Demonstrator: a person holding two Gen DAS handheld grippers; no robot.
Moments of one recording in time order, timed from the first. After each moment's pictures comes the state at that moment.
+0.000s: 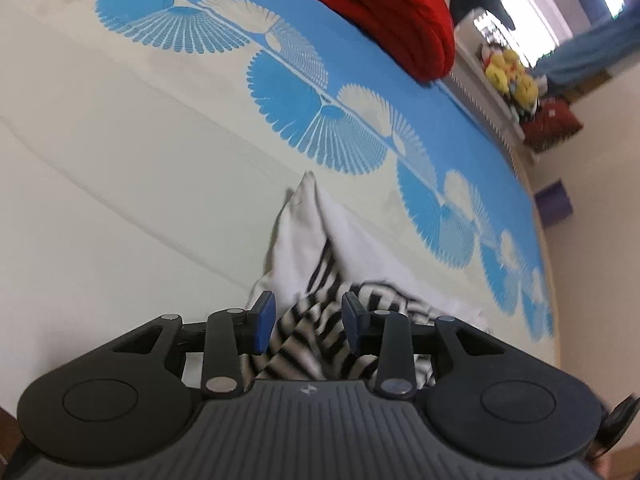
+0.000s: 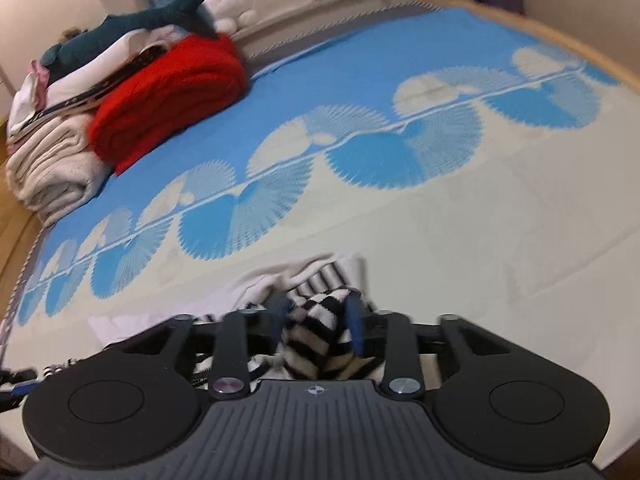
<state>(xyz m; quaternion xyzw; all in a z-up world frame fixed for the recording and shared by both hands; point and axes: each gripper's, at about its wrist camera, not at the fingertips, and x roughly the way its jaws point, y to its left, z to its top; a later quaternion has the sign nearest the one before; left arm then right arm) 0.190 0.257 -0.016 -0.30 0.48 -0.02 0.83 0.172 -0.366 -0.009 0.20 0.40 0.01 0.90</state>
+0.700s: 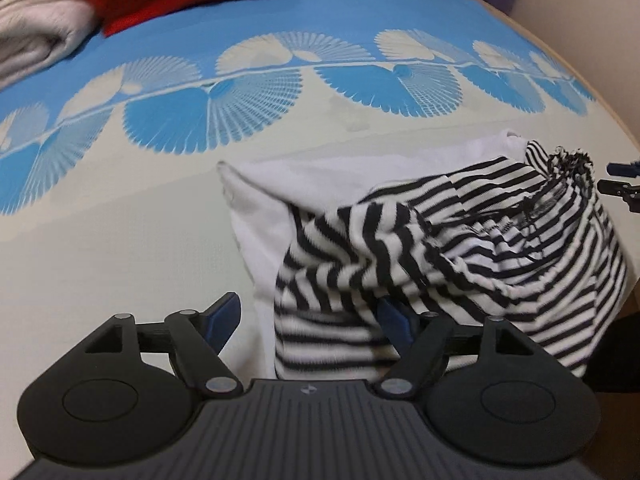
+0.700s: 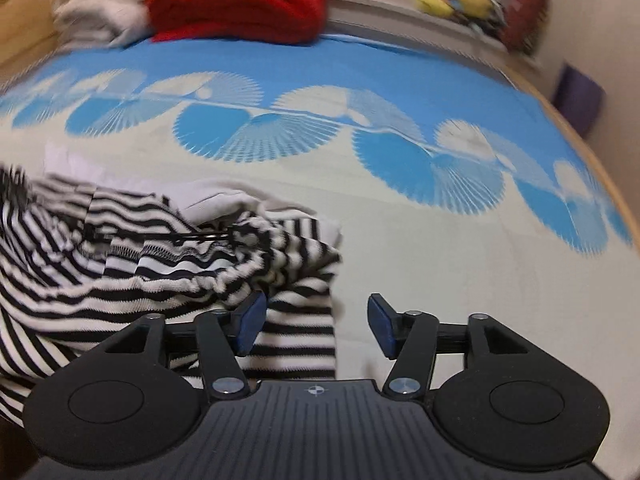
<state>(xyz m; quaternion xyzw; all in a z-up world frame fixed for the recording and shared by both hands) 0.207 0.157 -0.032 0.07 0.50 -0.14 0.85 0.171 -0.320 -0.050 -0.11 0.41 0.08 0.90</state>
